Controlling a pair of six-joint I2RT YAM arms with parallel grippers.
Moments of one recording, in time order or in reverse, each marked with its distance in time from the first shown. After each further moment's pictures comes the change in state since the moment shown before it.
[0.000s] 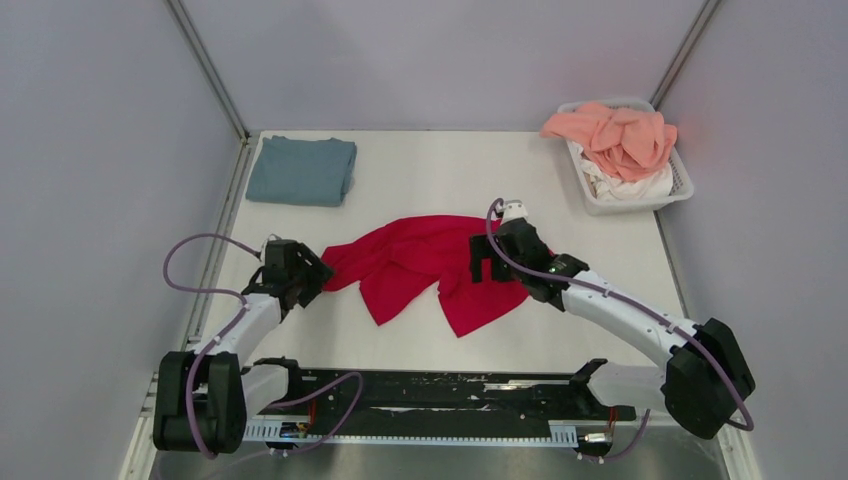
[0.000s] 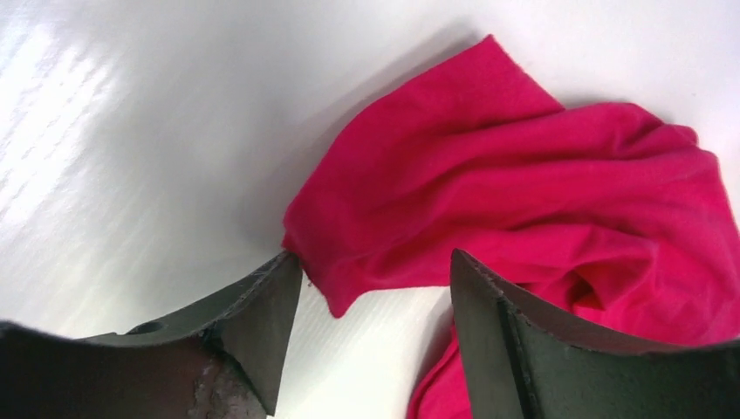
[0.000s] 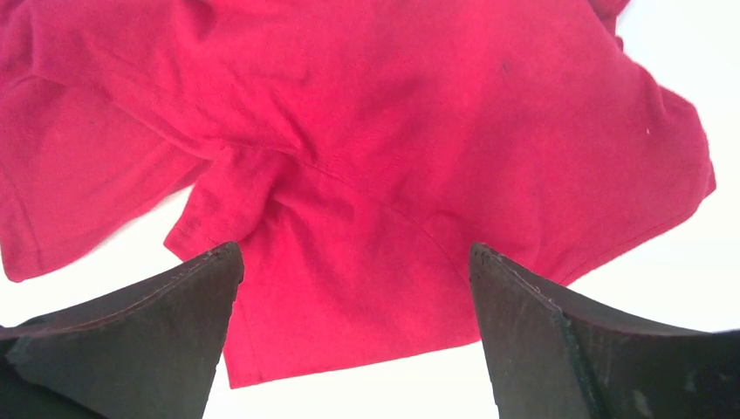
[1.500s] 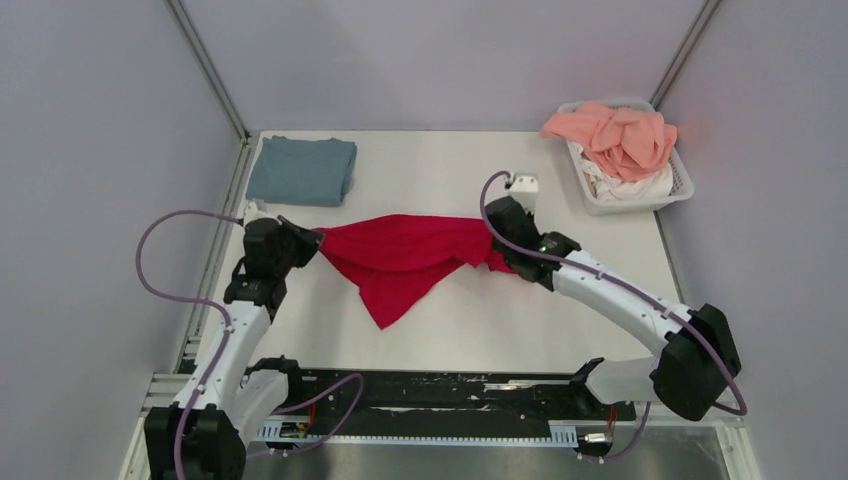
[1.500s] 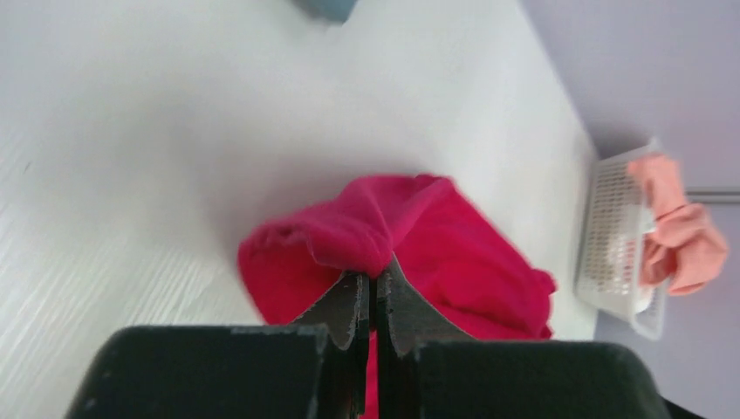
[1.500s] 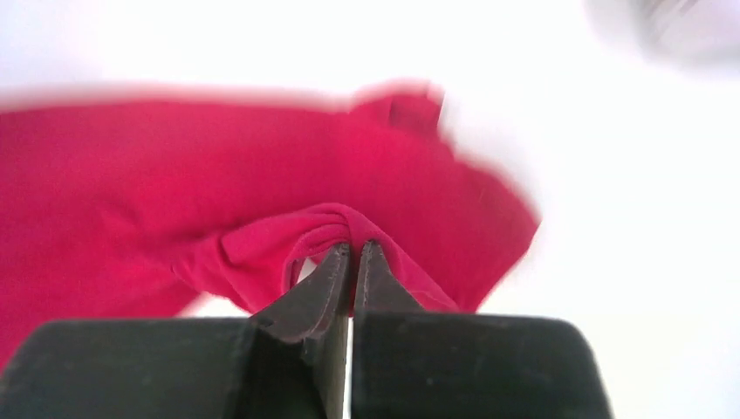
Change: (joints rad) left arm 0.000 -0.195 0.100 0.064 0.047 -0.011; right arm 0.077 0.102 0.125 -0.121 0.370 0.130
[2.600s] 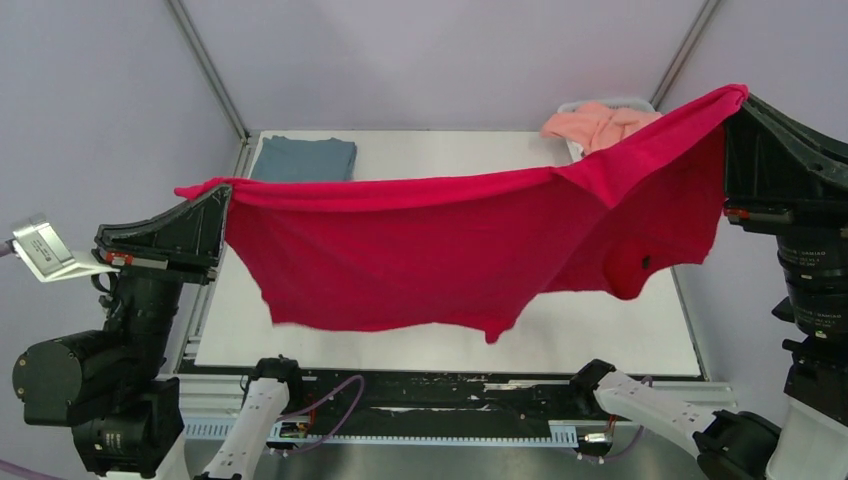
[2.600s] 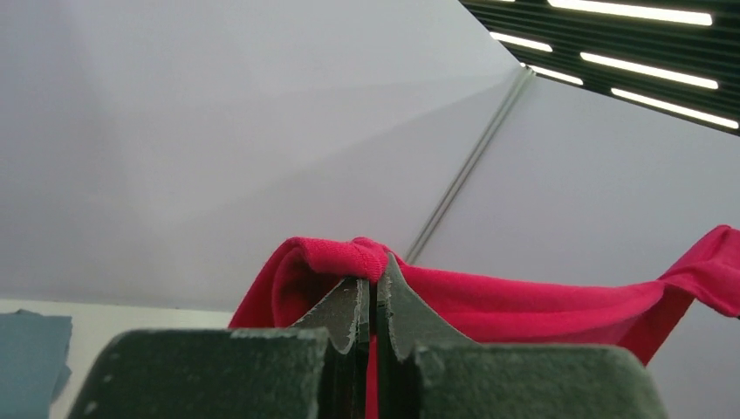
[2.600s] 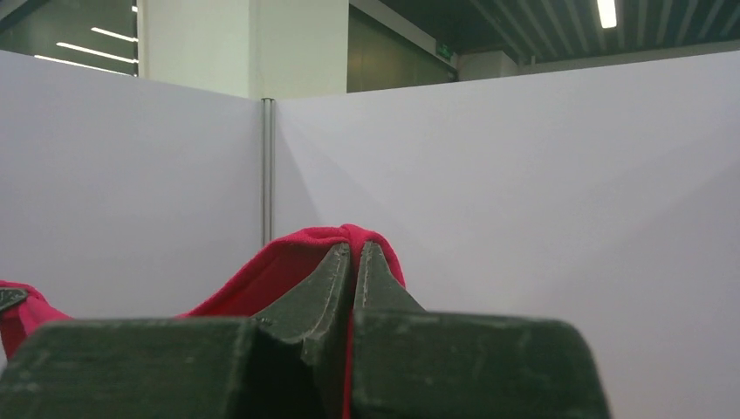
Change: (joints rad) left arm -0.001 -0.280 1.074 -0.304 0.175 0.164; right arm -0.092 -0.442 1.026 0.138 -0.547 -0.581
